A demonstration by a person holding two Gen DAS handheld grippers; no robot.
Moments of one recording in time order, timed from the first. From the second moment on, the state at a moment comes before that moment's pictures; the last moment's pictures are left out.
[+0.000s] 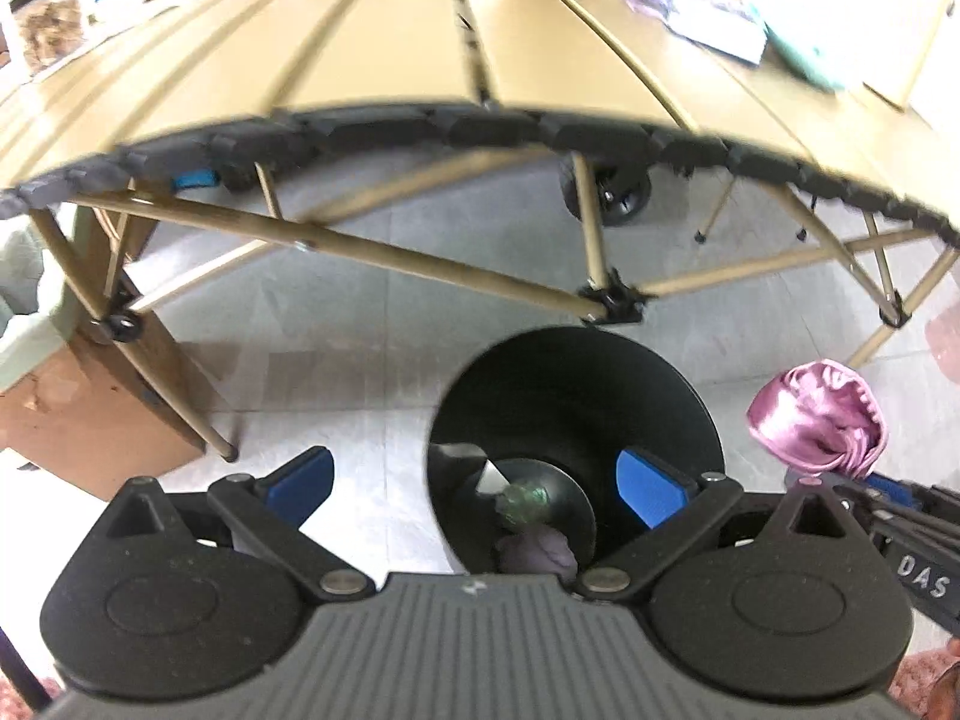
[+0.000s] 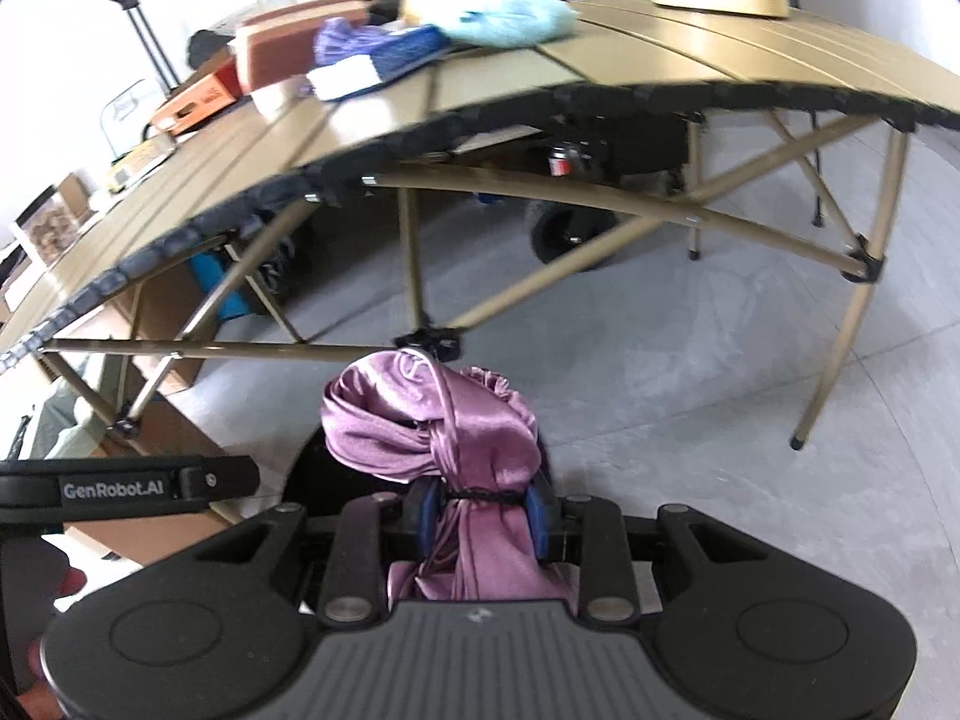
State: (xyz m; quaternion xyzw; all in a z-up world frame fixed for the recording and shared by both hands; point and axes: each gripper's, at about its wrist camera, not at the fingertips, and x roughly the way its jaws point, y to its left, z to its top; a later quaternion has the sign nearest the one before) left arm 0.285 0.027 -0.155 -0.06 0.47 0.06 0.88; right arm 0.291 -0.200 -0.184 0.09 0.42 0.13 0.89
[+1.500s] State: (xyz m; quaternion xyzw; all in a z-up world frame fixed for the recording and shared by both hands) left arm 0.268 0.132 -0.166 -0.09 0.51 0.11 0.85; right arm 0.350 -0.079 -0.250 -0.03 0.53 0.15 0.83
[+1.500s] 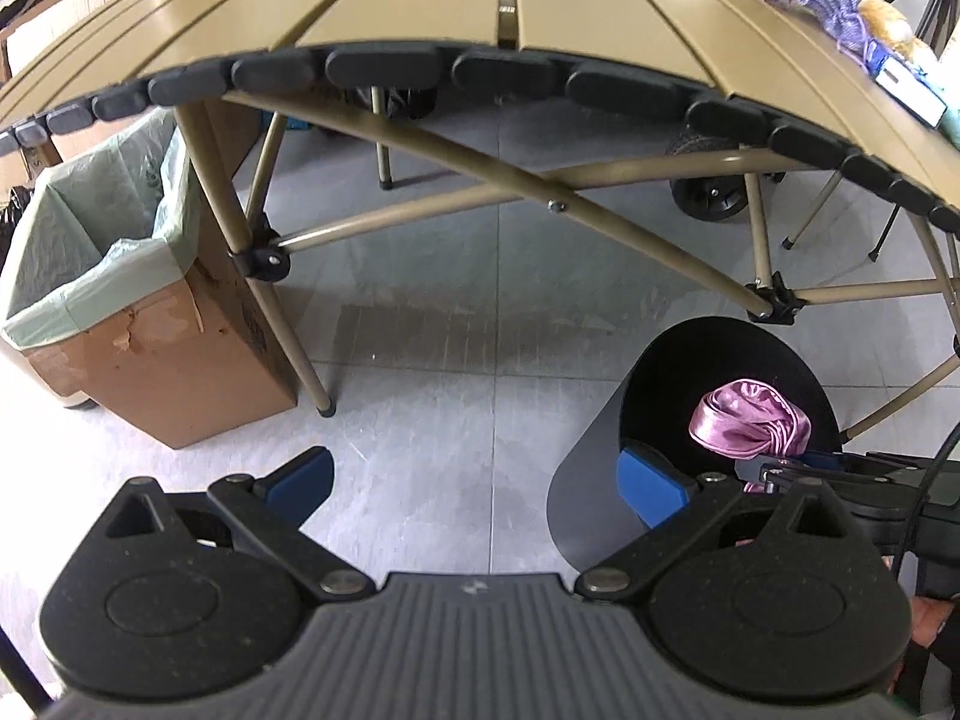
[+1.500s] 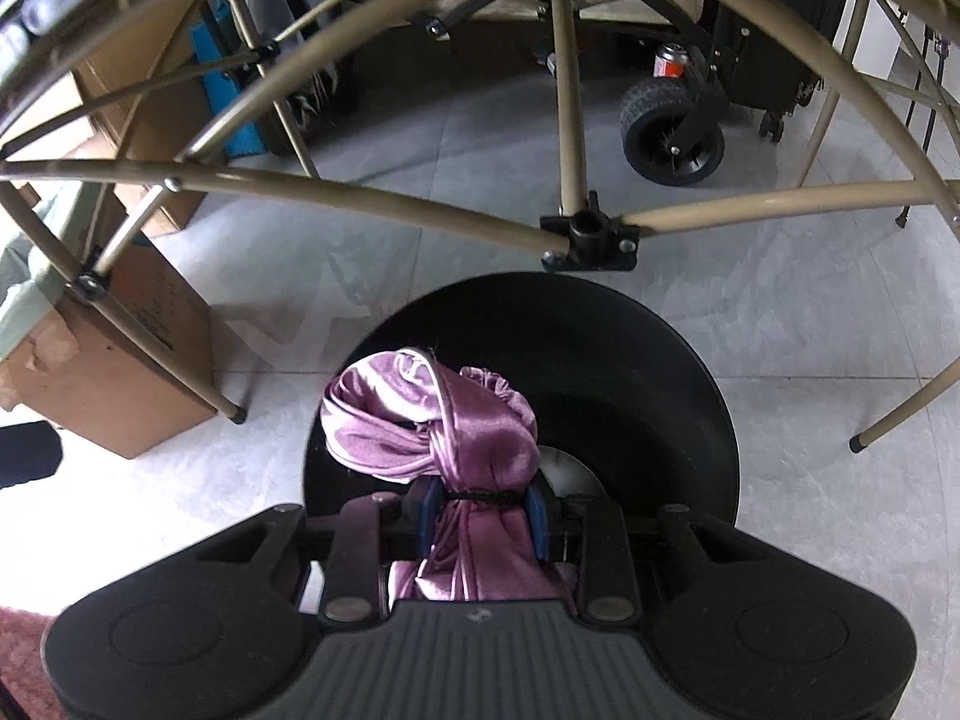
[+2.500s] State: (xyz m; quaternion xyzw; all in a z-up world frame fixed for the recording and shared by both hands) left arm 0.271 0.126 -0.174 -0.09 0.52 0.11 0.84; right arm 0.351 -0.091 -0.250 -0.03 0.52 0.15 0.84
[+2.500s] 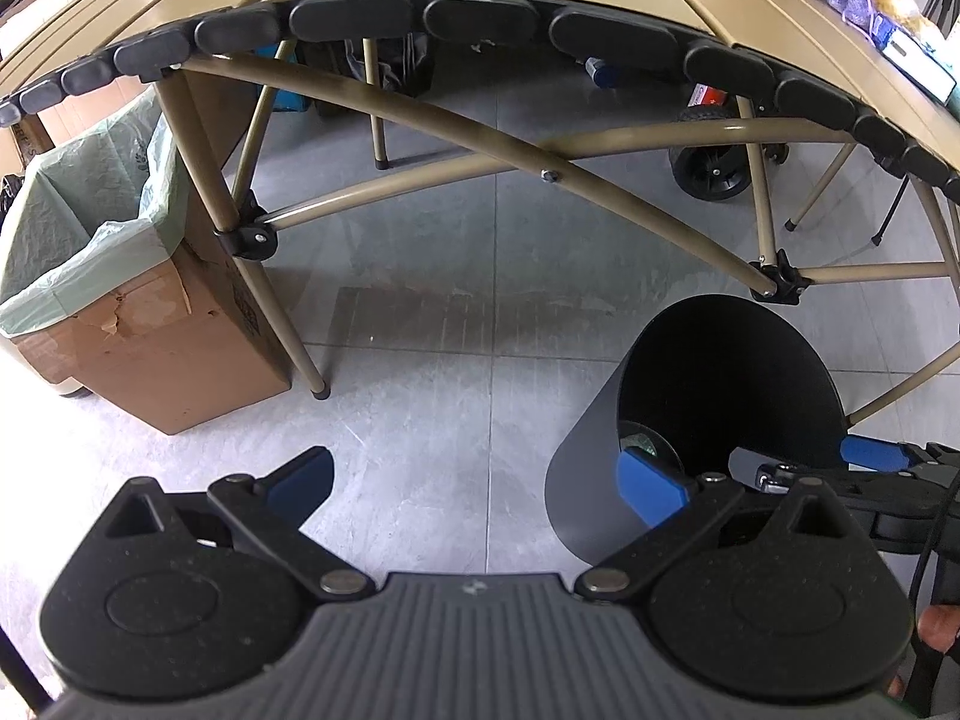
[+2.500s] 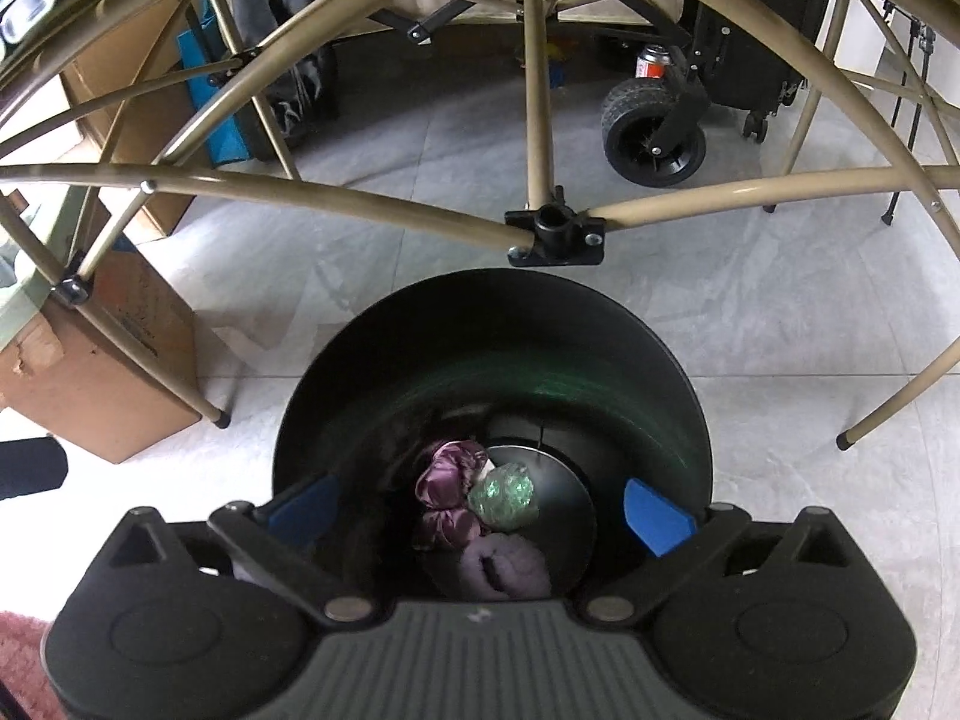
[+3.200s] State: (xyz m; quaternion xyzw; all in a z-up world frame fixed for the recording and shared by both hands) left arm 0.271 0.117 -0.171 -0.08 0.52 0.10 0.85; right arm 0.340 -0.099 -0.238 -0.02 0.52 0.15 0.84
